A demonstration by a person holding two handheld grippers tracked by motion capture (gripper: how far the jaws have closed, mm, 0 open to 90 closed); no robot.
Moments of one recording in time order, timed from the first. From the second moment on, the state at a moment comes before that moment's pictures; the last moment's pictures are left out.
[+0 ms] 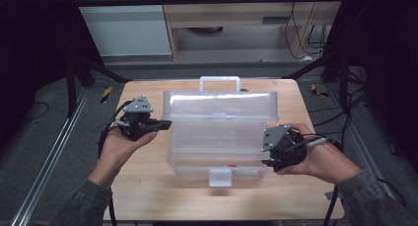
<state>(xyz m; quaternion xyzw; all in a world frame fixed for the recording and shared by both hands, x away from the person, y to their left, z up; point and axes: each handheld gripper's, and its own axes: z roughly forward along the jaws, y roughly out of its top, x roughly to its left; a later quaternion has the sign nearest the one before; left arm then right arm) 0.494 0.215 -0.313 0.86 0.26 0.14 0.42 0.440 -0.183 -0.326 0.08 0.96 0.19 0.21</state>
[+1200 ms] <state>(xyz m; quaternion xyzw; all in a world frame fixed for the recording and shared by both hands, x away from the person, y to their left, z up) 0.469 0.219 -0.344 0.86 0.25 0.12 0.42 0.434 -0.235 -0.359 0.15 0.95 0.19 0.21</state>
